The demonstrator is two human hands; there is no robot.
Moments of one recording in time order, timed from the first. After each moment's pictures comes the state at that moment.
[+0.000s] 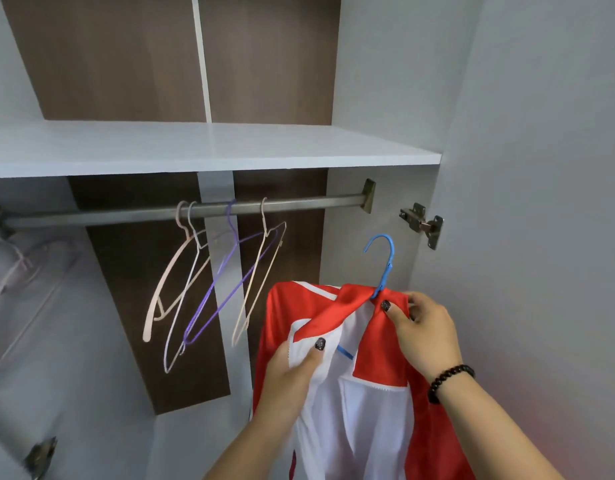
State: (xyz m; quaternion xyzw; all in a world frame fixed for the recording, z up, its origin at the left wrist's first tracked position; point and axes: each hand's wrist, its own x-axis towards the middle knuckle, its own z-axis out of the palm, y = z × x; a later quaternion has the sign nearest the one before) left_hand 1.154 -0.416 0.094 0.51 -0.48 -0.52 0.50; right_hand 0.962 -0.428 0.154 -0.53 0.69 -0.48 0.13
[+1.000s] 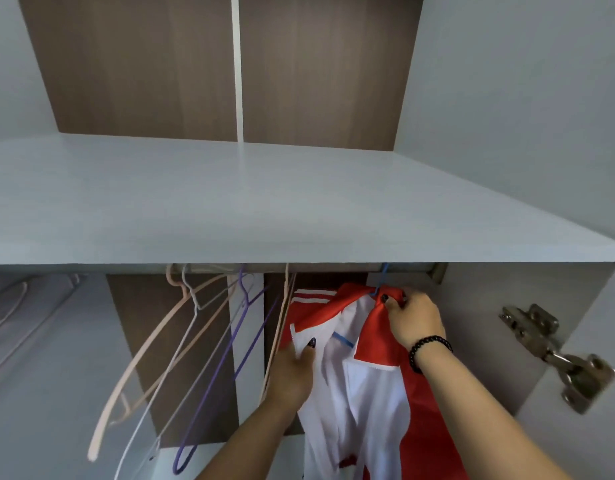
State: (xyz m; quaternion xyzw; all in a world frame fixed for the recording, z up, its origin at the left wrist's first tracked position) left_hand 1.153 -0.656 0.100 0.64 -0.46 -0.40 0.47; right_hand 0.970 -0.724 0.164 -0.60 0.71 -0.36 0.13
